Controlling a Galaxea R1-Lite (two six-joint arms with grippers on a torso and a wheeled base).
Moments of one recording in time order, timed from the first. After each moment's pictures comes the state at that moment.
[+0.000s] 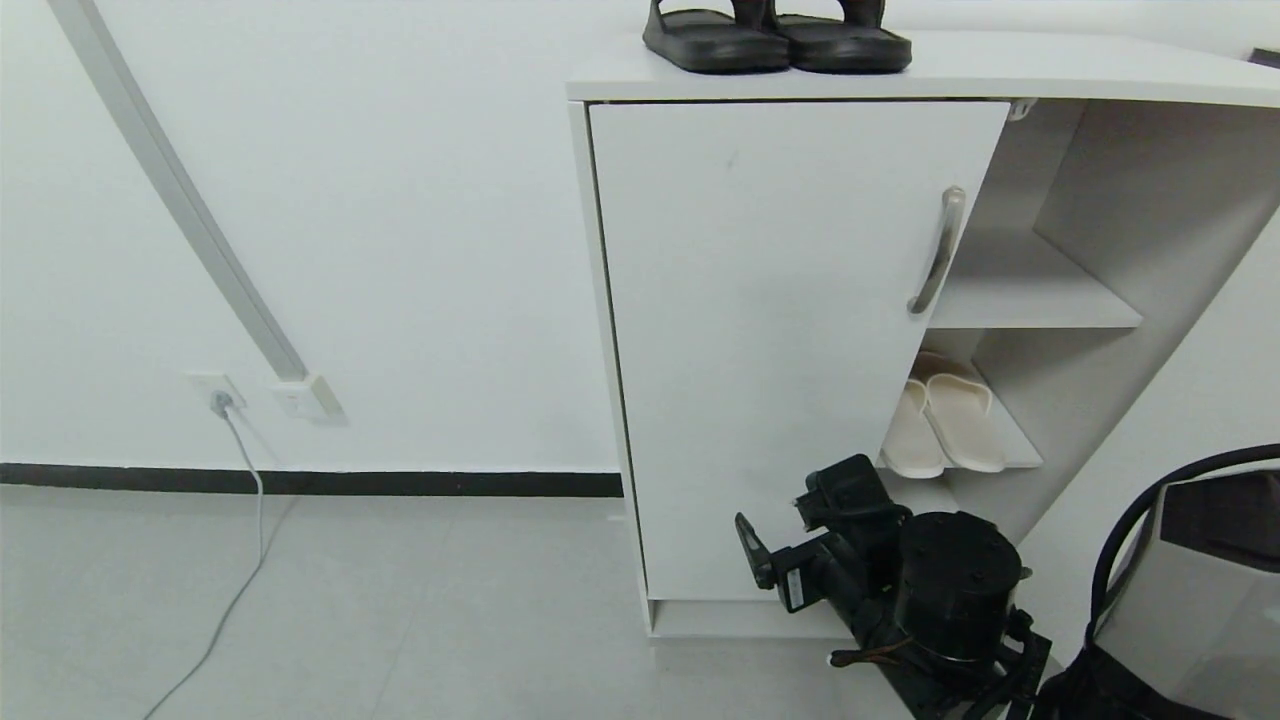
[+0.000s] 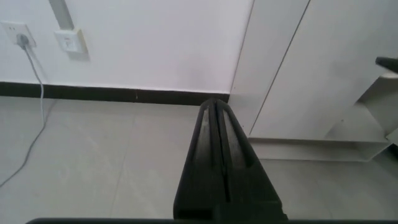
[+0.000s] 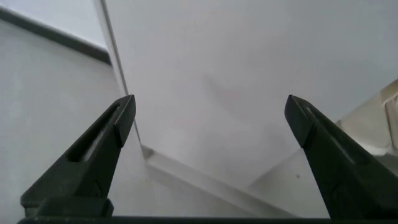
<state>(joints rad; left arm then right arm) 0.00 0.00 0.00 0.00 0.00 -0.08 0.82 2.07 -0.52 -1.50 -0.48 -0.12</state>
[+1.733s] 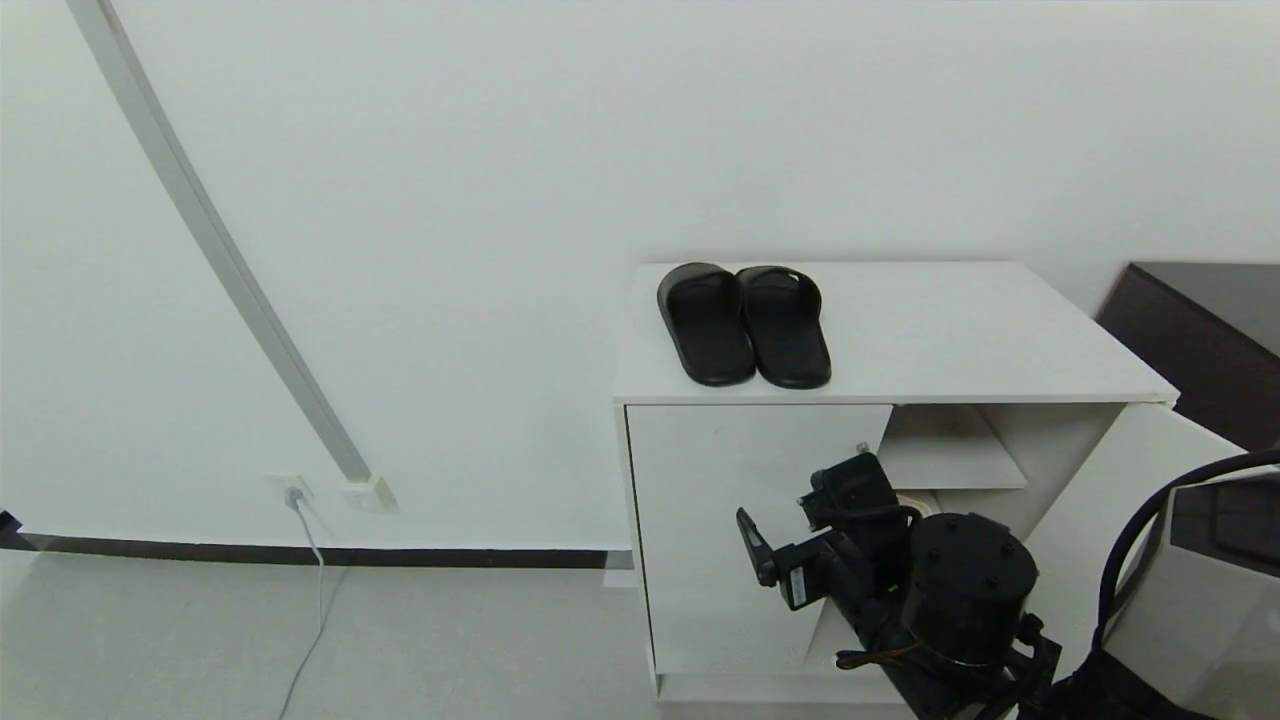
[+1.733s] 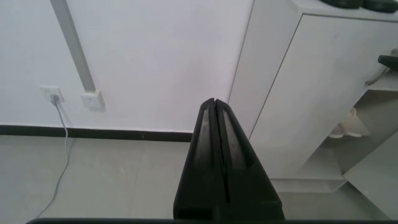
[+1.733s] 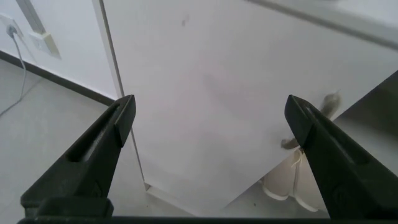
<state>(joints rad) 0.00 0.00 0.00 0.00 0.00 -0.08 0.83 2.07 -0.51 -1.53 -0.48 -0.13</state>
